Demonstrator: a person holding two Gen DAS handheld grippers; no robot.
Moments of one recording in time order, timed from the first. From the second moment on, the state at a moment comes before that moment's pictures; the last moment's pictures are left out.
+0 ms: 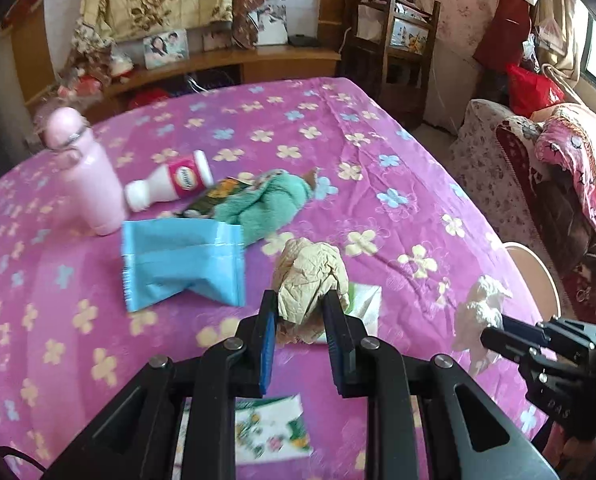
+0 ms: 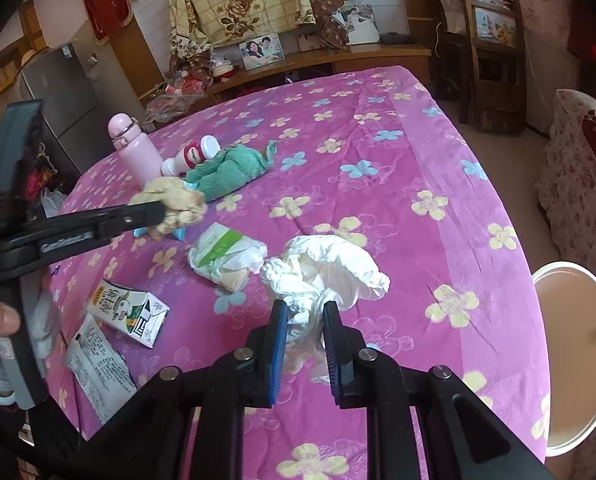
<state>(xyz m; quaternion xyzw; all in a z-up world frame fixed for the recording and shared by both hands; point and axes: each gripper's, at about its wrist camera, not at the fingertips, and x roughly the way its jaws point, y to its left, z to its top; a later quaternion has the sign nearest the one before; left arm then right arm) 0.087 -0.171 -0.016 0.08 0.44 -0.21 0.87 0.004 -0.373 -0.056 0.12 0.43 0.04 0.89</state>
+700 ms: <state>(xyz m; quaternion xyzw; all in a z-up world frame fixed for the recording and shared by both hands) 0.018 -0.173 0.010 0.07 0.40 -0.22 0.89 -0.029 -0.356 -0.033 0.10 0.42 0.03 0.90</state>
